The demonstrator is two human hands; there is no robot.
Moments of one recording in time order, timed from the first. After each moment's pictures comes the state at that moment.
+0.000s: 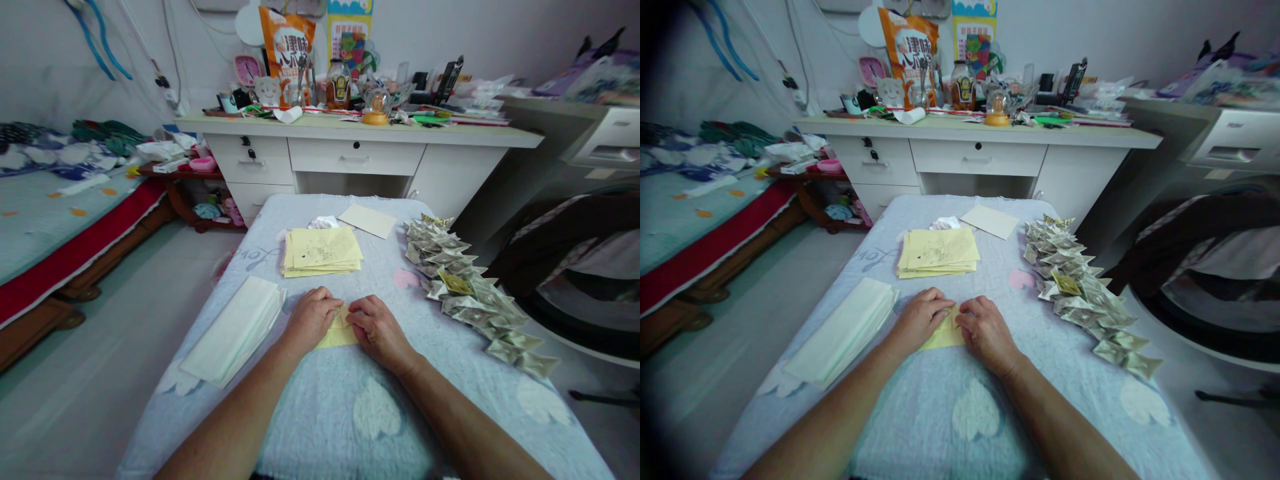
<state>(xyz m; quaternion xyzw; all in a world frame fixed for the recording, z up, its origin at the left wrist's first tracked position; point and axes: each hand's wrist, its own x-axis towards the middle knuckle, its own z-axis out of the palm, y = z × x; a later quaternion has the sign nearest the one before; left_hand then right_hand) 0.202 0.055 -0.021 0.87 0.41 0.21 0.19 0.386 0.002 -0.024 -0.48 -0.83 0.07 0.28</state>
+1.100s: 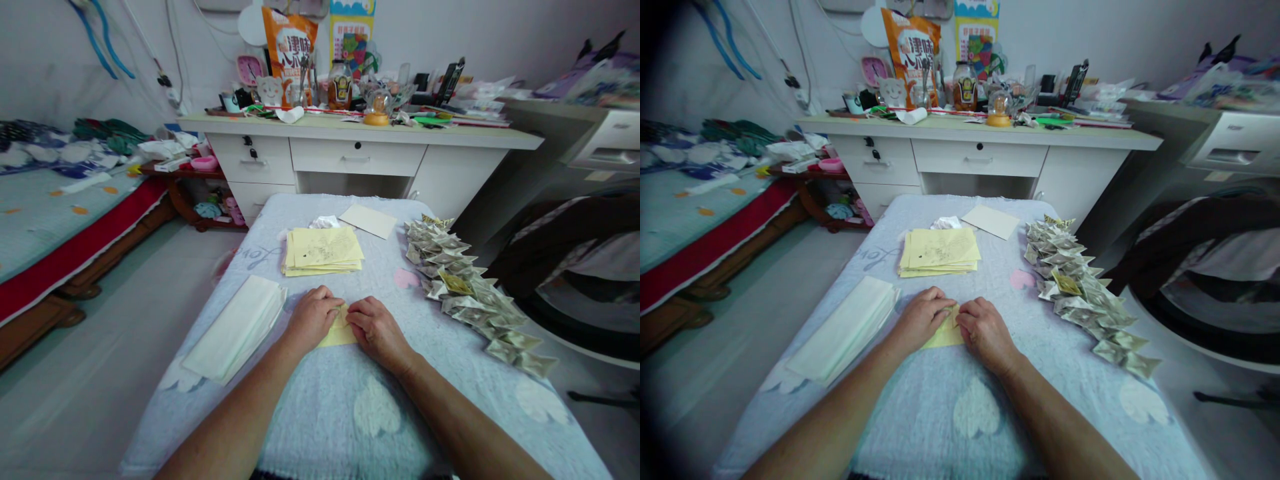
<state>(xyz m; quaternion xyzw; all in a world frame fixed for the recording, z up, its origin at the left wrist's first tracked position) 0.202 0.053 -0.019 0.86 0.41 0.21 0.19 0.380 0.001 -0.019 -0.48 -0.83 0.07 0.27</state>
